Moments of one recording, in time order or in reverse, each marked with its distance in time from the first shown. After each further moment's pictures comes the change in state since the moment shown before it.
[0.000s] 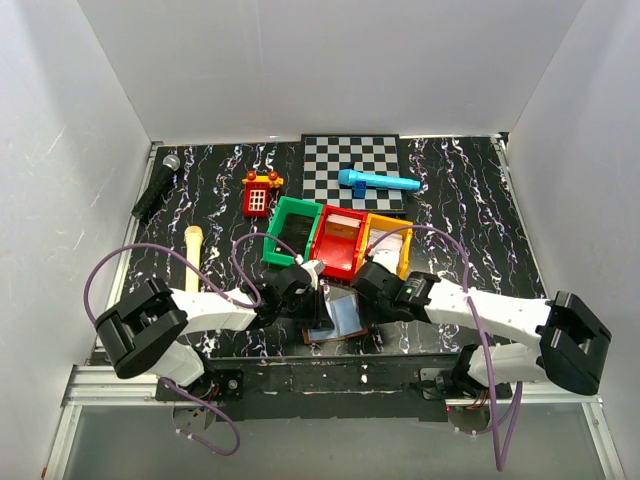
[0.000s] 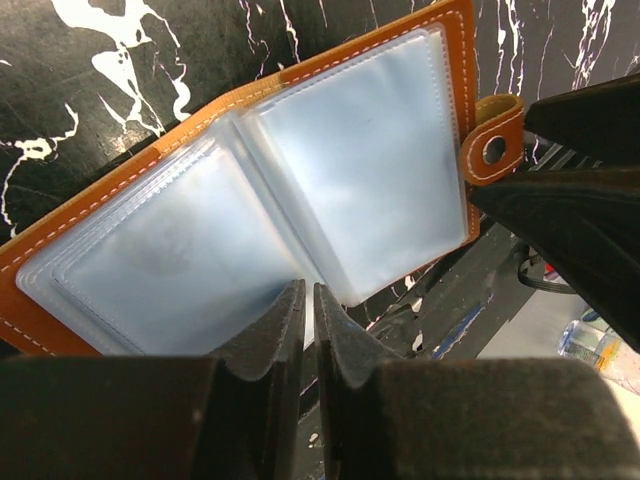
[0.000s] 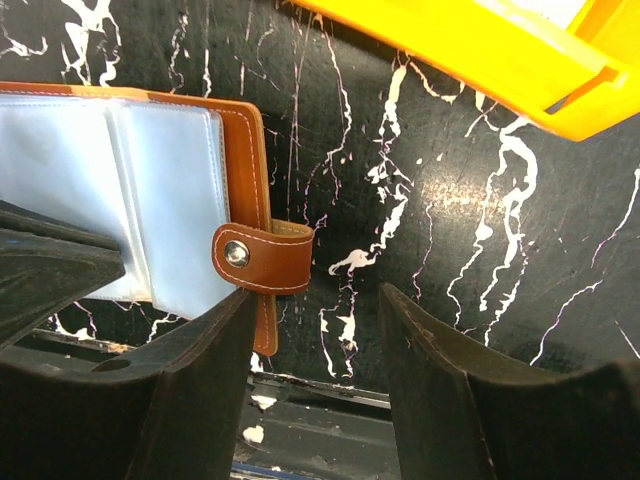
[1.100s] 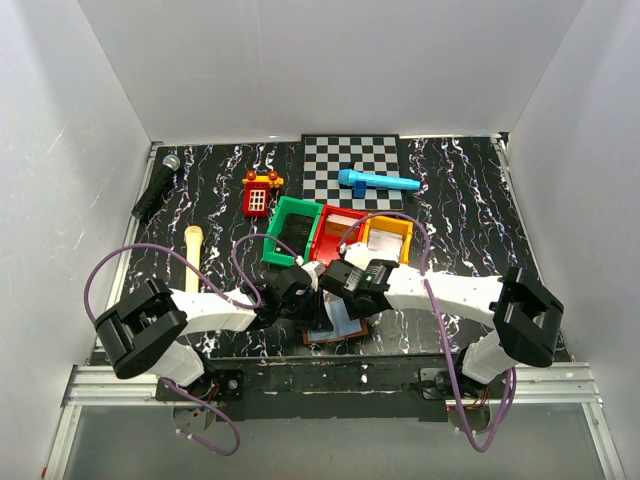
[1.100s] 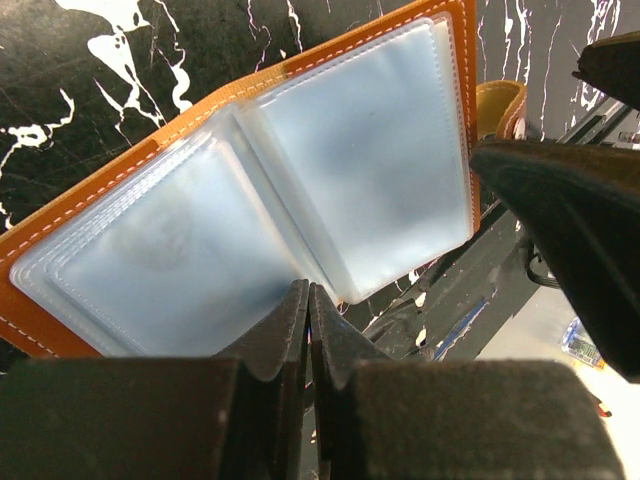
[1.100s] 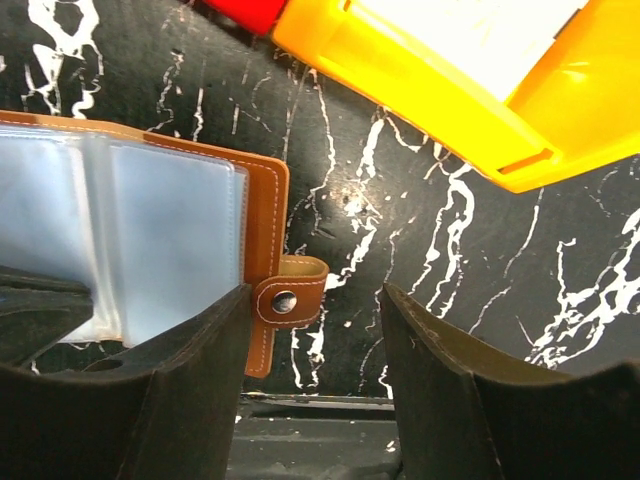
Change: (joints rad) left arm -0.006 0.000 -0.003 -0.011 -0.001 0.004; right arm 0.078 0.268 0.281 -0.212 0.167 -0.080
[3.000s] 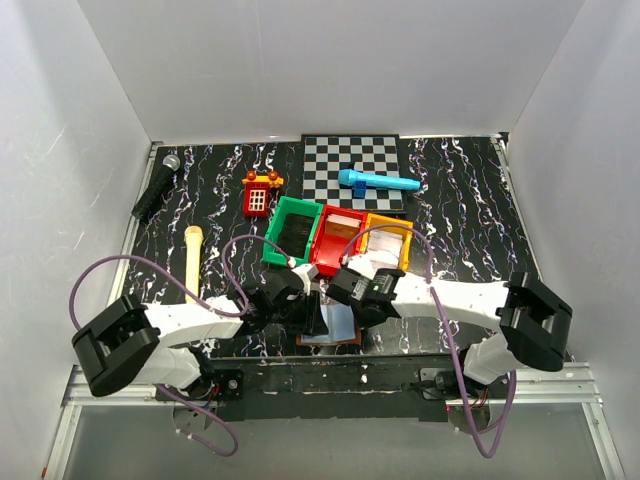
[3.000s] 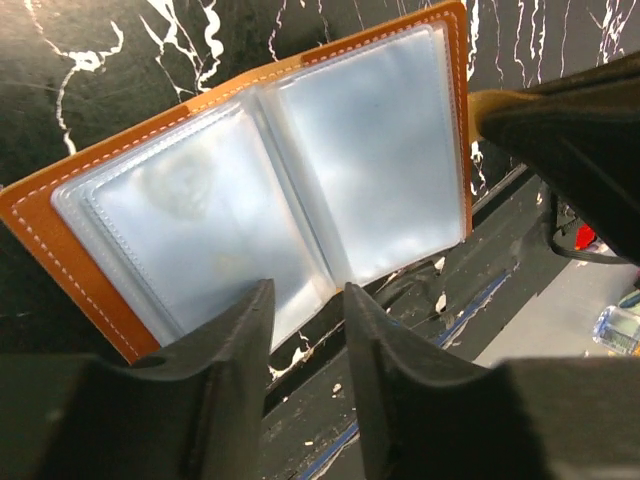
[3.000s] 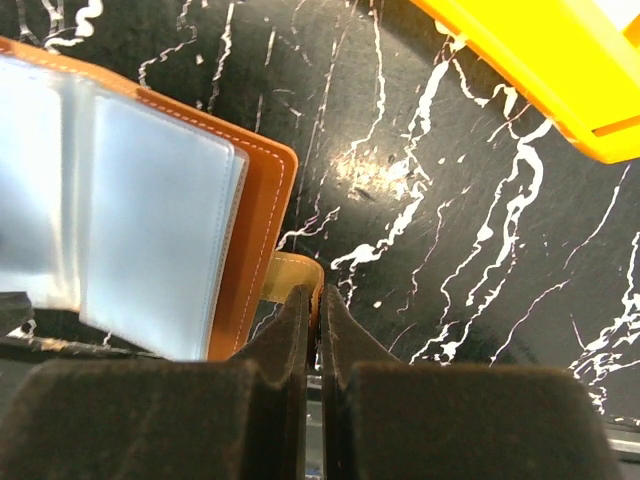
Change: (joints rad) left arm -0.014 -0.137 -0.036 -0.111 -0.045 0.039; right arm 0.014 -0.035 -0.104 0.072 -0.094 -0.007
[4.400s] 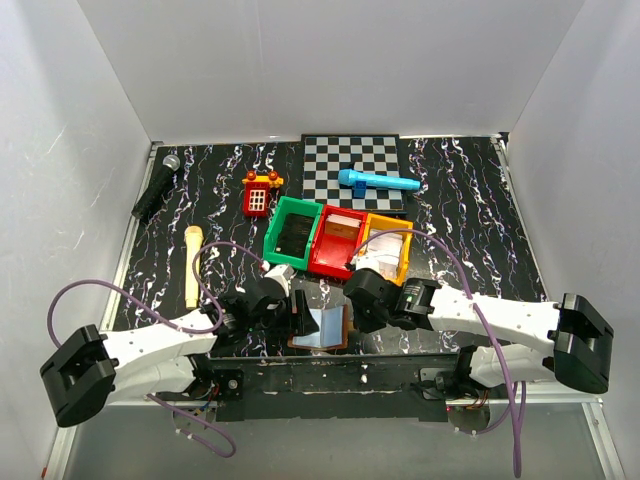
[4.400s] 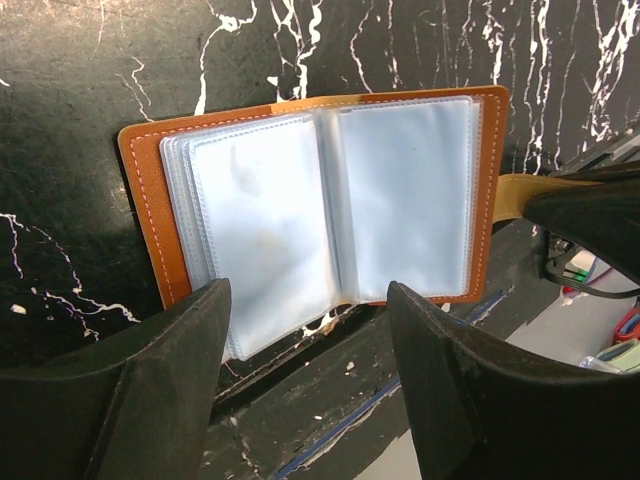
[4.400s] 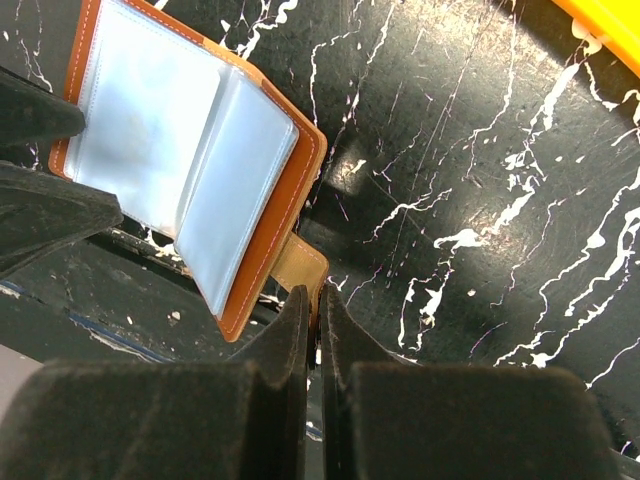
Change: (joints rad) left arm 0.000 -0.289 -0.092 -0.154 -0.157 -0.111; right arm 0.019 -0.265 -0.128 0.169 -0.163 0.003
